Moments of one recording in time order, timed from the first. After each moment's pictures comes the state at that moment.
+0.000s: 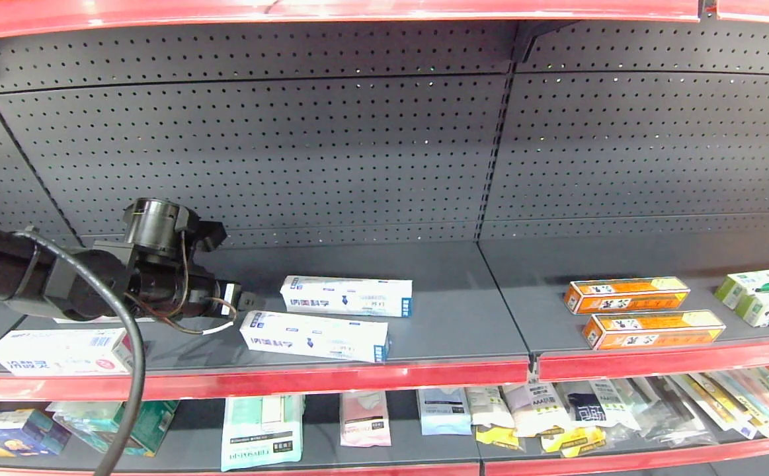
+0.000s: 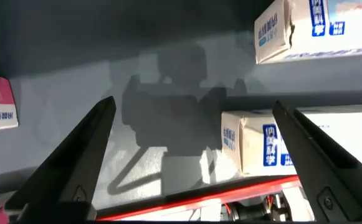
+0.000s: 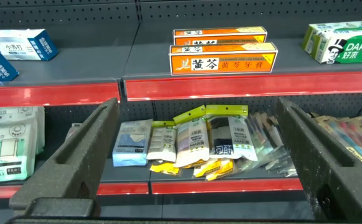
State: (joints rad) left arm -0.13 1.91 -0.98 -0.12 -0.04 0.01; right arm 0.00 0.00 0.00 0.00 0.00 0.00
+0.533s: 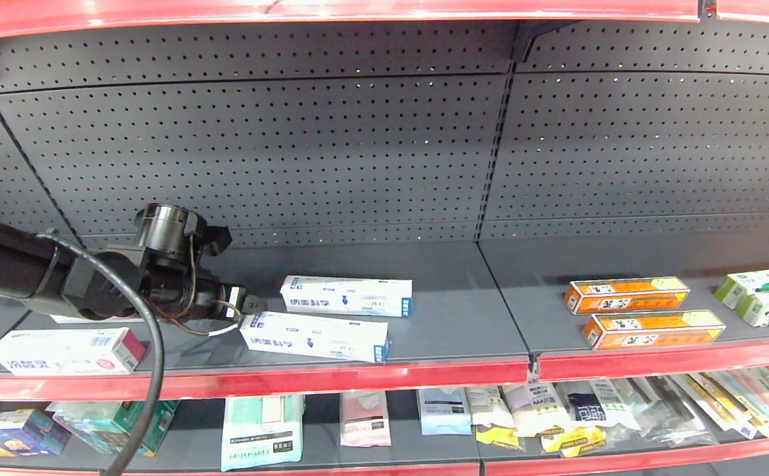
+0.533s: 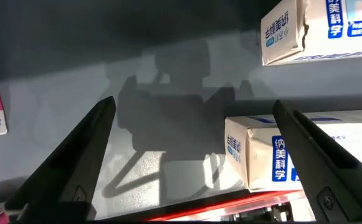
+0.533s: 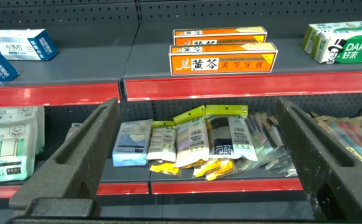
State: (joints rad) left arm -0.14 1.95 -0.99 -0.13 -0.04 0.01; right arm 0.00 0.00 0.00 0.00 0.00 0.00
